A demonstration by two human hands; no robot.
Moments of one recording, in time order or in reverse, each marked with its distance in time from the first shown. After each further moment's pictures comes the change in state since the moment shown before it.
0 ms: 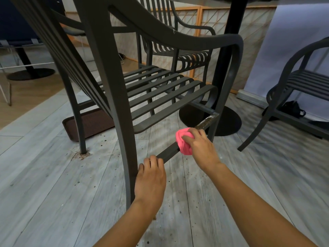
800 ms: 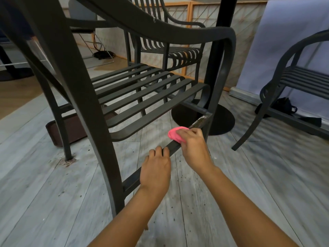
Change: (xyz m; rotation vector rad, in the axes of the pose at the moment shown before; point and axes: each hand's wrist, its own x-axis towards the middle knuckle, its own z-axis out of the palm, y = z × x) left_hand 0.064 0.031 0.007 -0.213 0.135 0.063; right_hand 0.016 0.008 0.011 0.245 0.252 0.041
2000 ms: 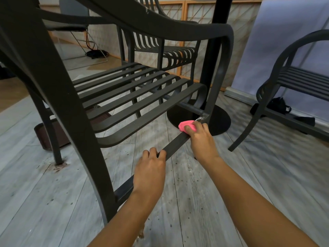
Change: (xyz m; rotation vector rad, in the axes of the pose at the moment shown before) left_hand 0.010 -0.007 -0.001 -0.072 -0.011 0.020; right_hand 0.027 0.047 0.004 -0.350 -0.087 0.055
